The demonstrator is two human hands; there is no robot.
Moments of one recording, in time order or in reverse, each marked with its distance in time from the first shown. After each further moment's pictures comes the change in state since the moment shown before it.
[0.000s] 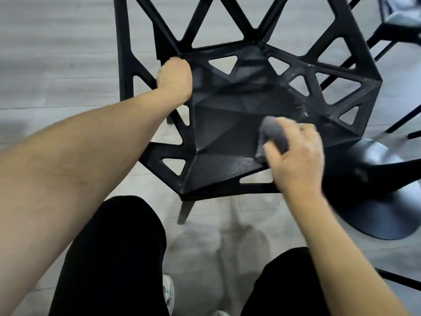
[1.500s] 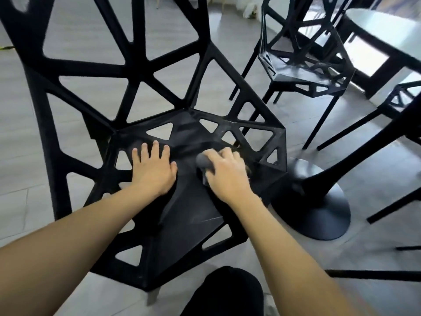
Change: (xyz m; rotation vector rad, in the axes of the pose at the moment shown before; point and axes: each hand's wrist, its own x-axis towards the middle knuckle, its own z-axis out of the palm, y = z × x) left_hand -0.034 0.045 0.025 -0.068 -0.165 0.385; right_hand 0.079 0.004 0.038 -0.295 -0.176 0.052
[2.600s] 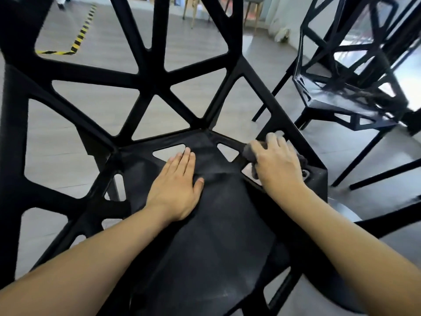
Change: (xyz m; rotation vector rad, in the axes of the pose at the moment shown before) left_hand 0.056 0.027 0.017 -0.187 0.126 0.141; right_hand 0.126 0.083 -0.006 -0.484 0.197 -0.244
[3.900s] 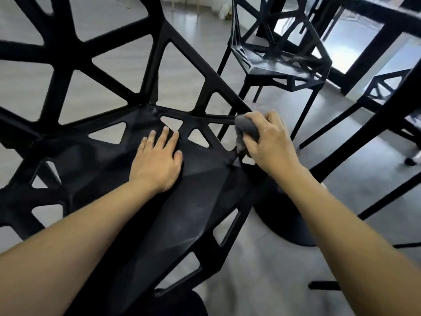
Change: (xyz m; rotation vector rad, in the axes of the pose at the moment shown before) left_hand 0.013 0.069 0.018 -0.019 0.003 0.075; right_hand -0.084 0.074 -0.022 0.511 0.040 0.334
